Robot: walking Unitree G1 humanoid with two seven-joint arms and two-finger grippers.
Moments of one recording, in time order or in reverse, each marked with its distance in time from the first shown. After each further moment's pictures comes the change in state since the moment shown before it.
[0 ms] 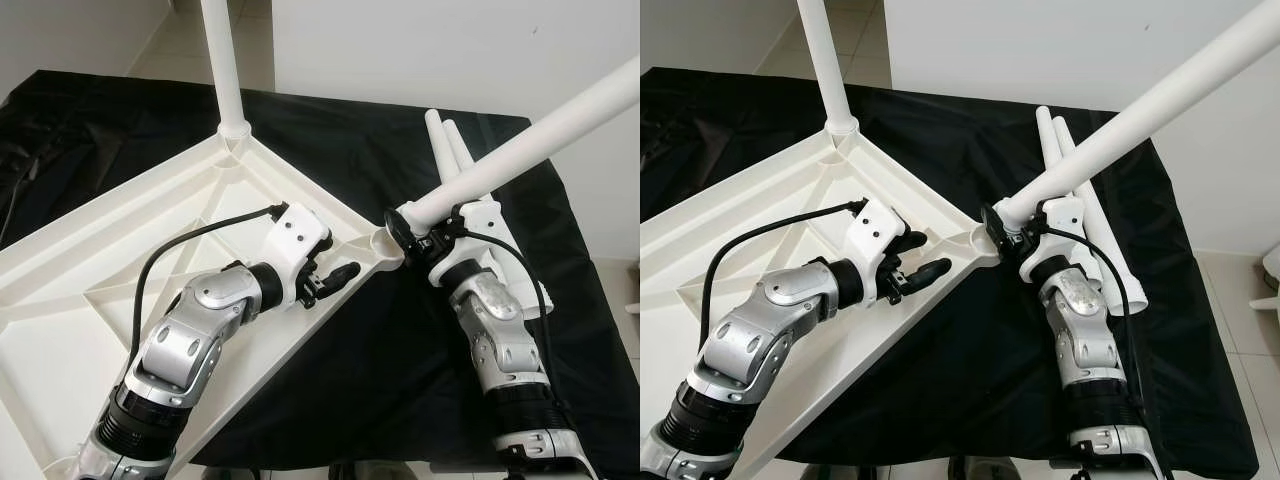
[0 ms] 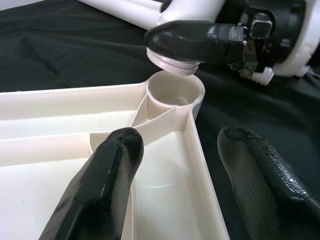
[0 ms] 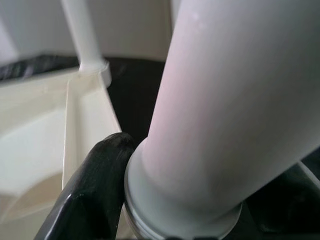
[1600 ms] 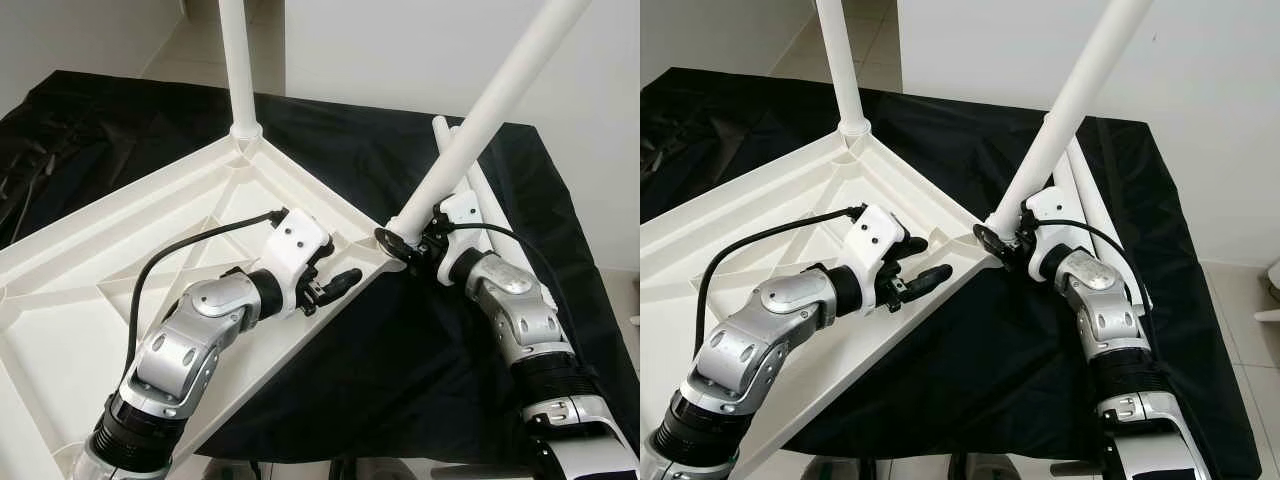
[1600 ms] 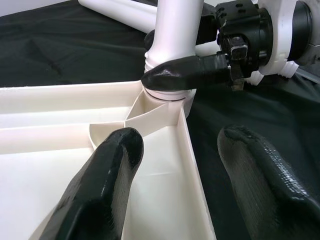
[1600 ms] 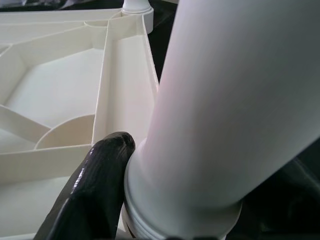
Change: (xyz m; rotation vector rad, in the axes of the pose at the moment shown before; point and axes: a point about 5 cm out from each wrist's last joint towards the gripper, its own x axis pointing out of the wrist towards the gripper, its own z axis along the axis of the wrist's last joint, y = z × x) left arm -0.005 -0.007 0.001 -0.008 -0.001 -0.011; right arm 0.007 -0.003 -0.011 -0.103 0.196 0.204
